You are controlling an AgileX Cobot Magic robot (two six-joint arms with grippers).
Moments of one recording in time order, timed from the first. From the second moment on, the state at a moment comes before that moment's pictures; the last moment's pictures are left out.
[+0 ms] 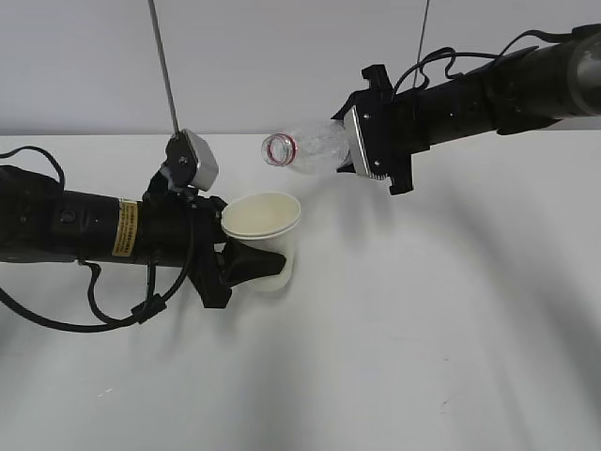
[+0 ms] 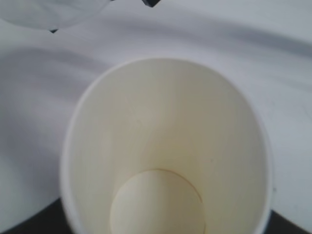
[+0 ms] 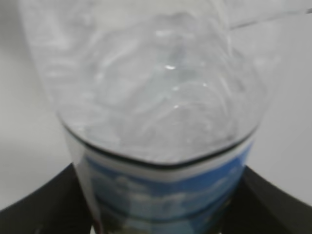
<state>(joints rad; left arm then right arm) -0.29 2.00 -0.94 1.32 -0.86 -0.74 0.17 2.14 -1.55 -1.82 -0.50 0.17</state>
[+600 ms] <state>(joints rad) -0.29 2.00 -0.95 1.36 -0.87 -0.74 0.17 2.14 -1.55 -1.82 -0.46 0.05</state>
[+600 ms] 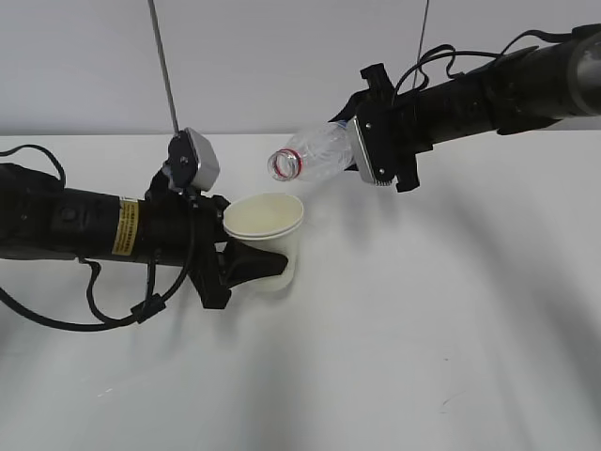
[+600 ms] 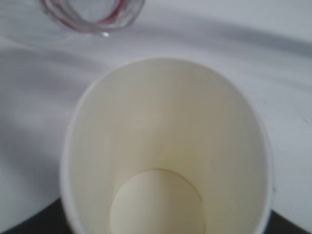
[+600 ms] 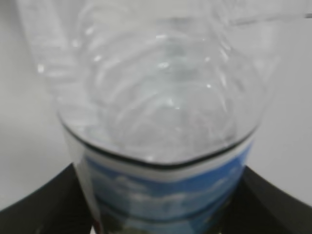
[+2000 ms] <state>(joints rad) -0.29 2.04 -0.98 1.36 -0.88 -0.76 0.17 2.14 -1.57 -1.82 -0.45 -0.05</state>
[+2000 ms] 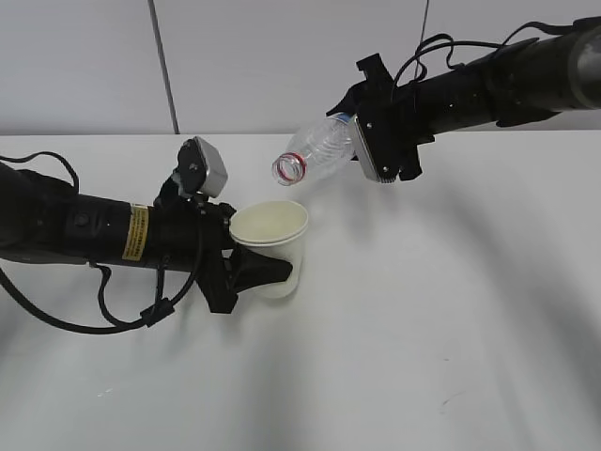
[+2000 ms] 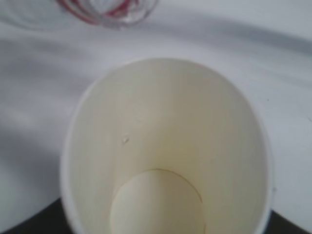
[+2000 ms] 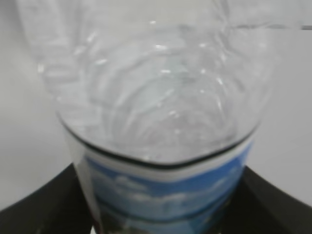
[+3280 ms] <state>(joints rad) -0.29 2.06 -0.99 1.36 -0.92 -0.77 0.19 2.14 -1.61 -1.83 -0.41 -0.17</state>
